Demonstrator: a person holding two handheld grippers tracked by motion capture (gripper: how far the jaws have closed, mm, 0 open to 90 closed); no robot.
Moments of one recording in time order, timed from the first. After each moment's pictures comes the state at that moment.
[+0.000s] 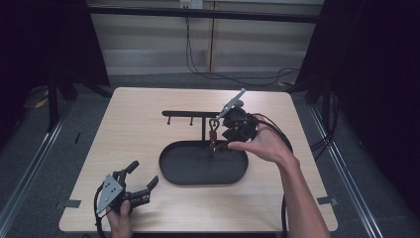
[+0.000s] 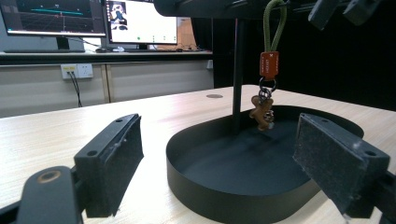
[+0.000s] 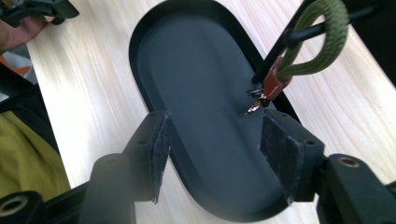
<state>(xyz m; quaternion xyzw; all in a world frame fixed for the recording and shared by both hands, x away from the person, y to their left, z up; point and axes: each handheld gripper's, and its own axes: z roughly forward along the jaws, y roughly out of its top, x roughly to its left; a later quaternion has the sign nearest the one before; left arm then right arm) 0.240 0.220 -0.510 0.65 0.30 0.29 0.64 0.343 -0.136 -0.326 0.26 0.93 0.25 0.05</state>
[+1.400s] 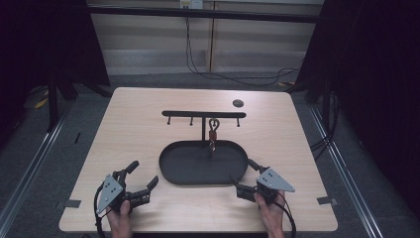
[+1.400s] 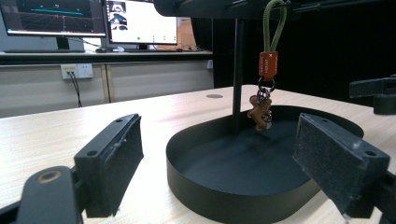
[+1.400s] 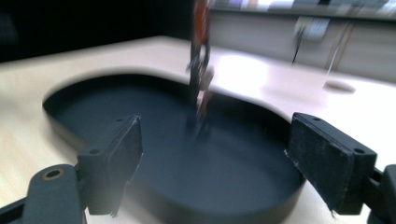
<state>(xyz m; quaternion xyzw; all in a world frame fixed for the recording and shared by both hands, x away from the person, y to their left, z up) 0.240 0.220 -0.510 0.65 0.30 0.29 0.64 0.229 -0.200 -0.507 0.37 0.66 0.56 0.32</state>
